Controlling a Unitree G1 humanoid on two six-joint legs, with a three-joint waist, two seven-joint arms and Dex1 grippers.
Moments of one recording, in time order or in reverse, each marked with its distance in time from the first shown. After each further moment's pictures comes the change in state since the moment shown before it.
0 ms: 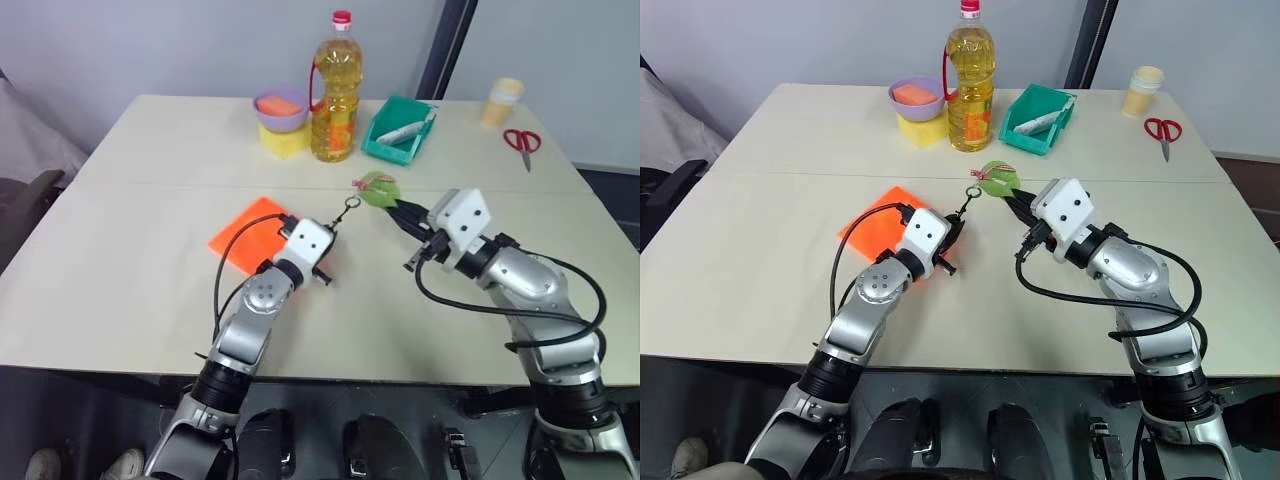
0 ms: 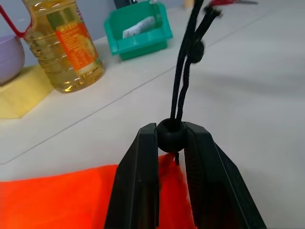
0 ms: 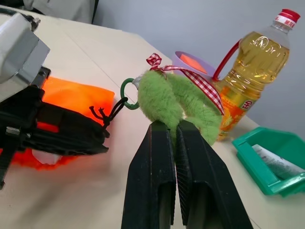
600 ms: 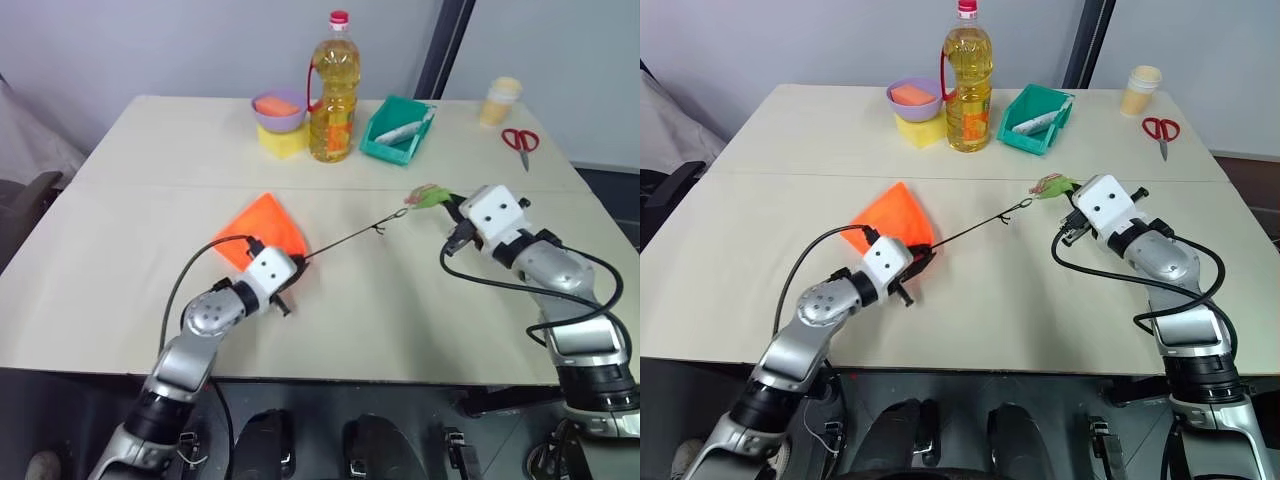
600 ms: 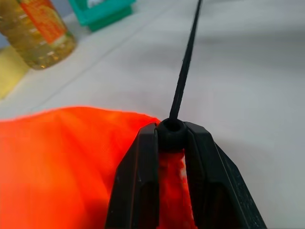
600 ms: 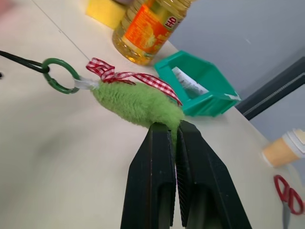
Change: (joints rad) left arm 0.219 0.307 0.034 -0.232 -0.120 -0.011 -0.248; right arm -0.015 -0.105 -0.064 0.255 -0.189 -0.090 -0.100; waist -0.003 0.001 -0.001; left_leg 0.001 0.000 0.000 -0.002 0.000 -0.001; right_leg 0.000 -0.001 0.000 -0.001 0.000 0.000
